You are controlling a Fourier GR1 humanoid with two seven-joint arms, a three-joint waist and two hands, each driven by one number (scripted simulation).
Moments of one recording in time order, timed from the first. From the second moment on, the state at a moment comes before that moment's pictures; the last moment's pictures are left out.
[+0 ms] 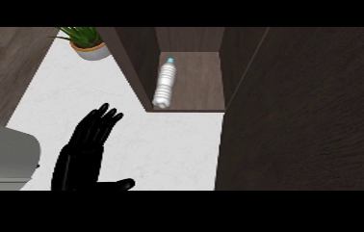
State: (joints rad) left arm 0.07 0.40 -0.48 -1.75 0.69 0.24 -0.53; right arm 1.00 -0.36 0.40 -2.50 -0.02 0.67 -0.28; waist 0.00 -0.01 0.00
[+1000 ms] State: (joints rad) left arm 0.32 0.61 -0.28 -1.90 0.88 0.03 -0.53; right arm 0.89 -0.37 0.59 -2.50 0.01 0.51 -0.17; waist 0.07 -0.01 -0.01
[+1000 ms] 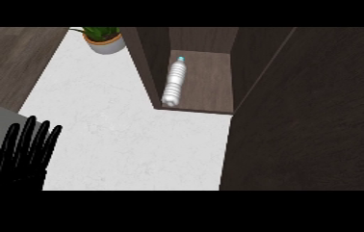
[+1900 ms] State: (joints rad) left arm 0.35 0.71 -0.21 -1.92 0.94 -0.14 -0.52; right arm 0.63 -0.37 0.60 -2.48 -0.01 0.45 -0.02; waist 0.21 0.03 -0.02
